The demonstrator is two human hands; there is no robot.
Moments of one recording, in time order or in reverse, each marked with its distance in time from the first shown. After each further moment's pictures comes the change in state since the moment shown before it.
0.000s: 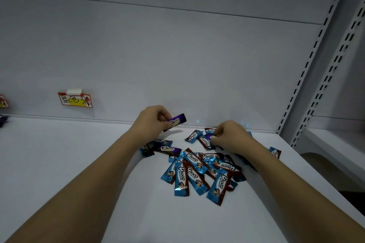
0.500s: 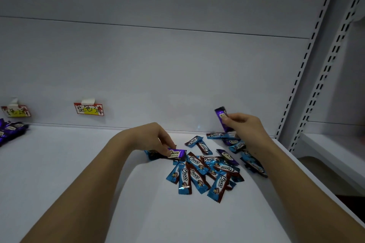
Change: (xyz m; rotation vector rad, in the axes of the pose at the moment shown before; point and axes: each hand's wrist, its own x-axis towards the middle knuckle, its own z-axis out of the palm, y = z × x) left_hand -0.014 0.006 -0.033 0.317 -0.545 -0.023; right_hand -0.022 0.006 -0.035 0.886 0.214 0.010
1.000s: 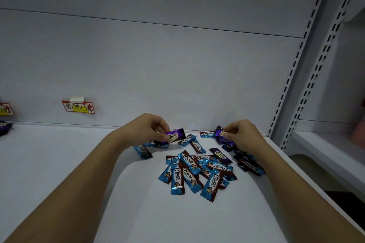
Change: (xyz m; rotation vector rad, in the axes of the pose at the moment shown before) left_hand 0.008 -0.003 0.002 -0.317 0.223 0.104; right_hand 0.017 0.029 -0.018 -0.639 -0.070 -0.048
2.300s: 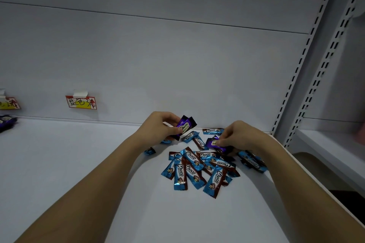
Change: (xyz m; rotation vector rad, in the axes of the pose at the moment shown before) left_hand 0.004 0.006 0.035 -0.287 0.176 0.060; right_hand -0.022 -0.038 -0.007 -0.022 -0.361 0.156
